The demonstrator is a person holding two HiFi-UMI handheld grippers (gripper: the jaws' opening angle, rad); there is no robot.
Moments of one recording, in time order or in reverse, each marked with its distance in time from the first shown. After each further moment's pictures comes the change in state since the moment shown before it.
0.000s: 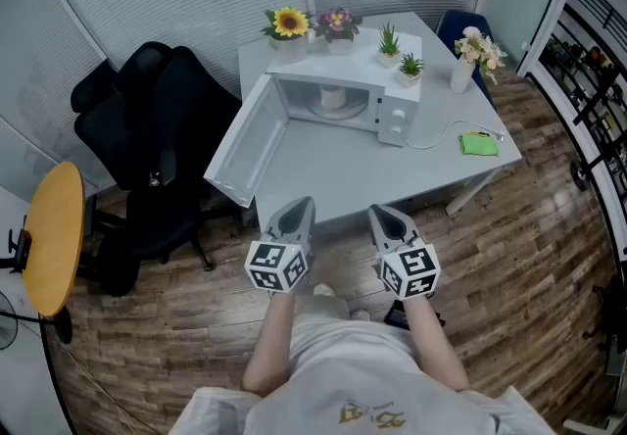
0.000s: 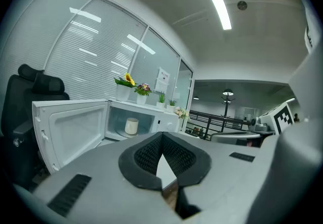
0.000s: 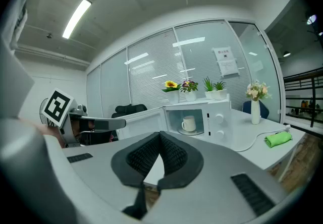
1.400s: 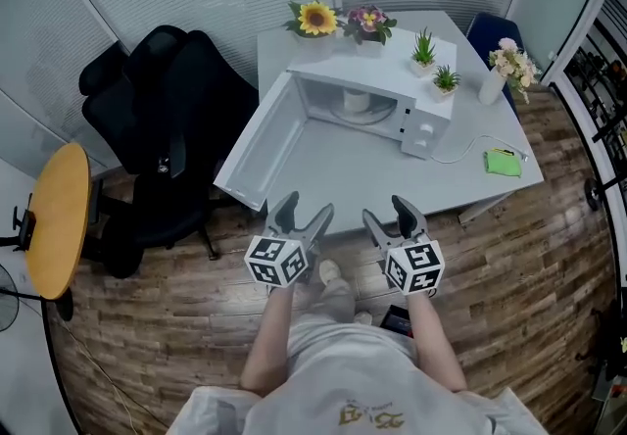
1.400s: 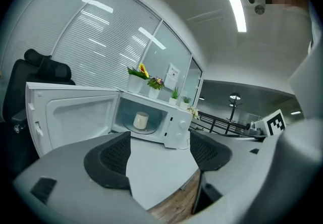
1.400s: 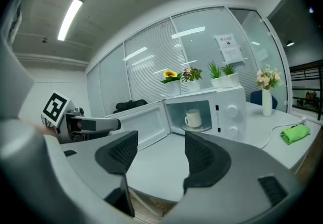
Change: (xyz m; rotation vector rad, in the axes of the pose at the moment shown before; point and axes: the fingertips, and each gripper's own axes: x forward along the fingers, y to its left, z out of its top) left arm 0.030 0.056 -0.013 -0.117 0.057 0.028; right arm 0.070 -0.019 -0.015 0.055 0.069 0.042
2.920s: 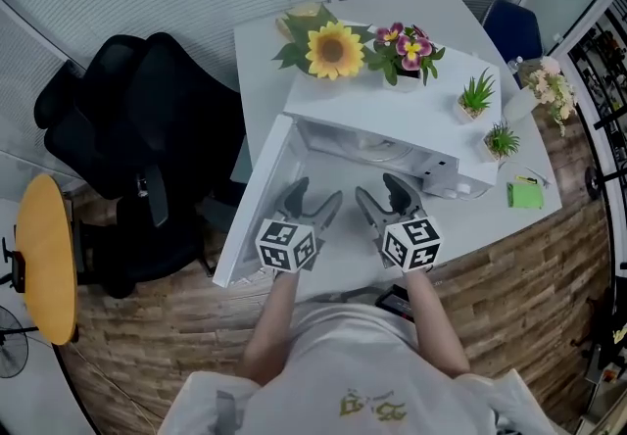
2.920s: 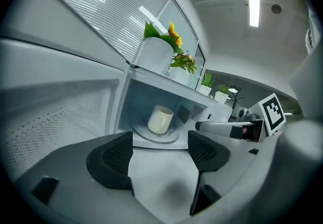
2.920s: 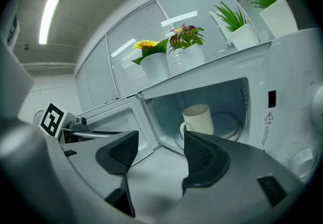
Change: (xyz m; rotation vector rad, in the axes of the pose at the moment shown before) left arm 0.185 0.145 0.015 -0.009 0.157 -0.083; right arm 0.232 -0.081 0.013 0.105 0.075 -0.011
